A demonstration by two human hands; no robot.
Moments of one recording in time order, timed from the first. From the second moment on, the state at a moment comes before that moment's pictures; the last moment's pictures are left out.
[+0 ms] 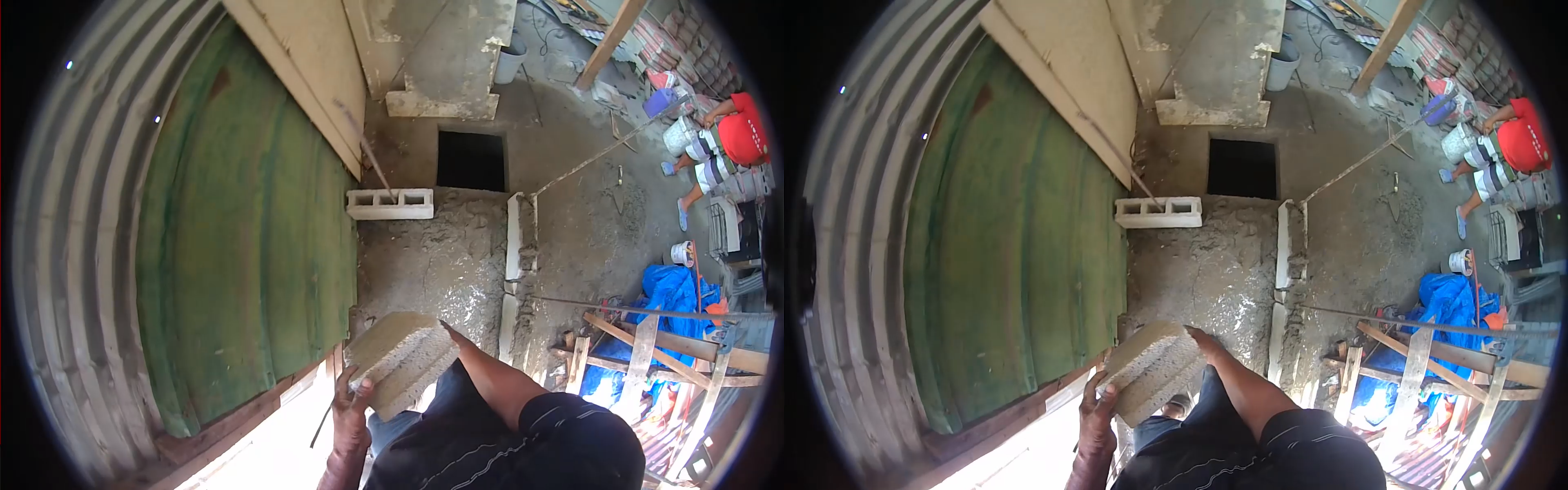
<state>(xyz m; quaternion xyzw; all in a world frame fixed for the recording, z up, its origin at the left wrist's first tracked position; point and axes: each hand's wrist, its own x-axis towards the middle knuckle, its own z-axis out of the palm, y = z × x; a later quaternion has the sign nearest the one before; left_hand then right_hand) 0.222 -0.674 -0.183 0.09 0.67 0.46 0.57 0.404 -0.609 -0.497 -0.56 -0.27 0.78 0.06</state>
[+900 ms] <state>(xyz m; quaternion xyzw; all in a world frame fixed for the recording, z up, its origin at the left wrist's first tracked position) 0.215 -0.368 -0.380 0.13 0.69 0.34 0.63 0.533 -0.331 -0.563 -0.68 -0.50 0.47 0.26</state>
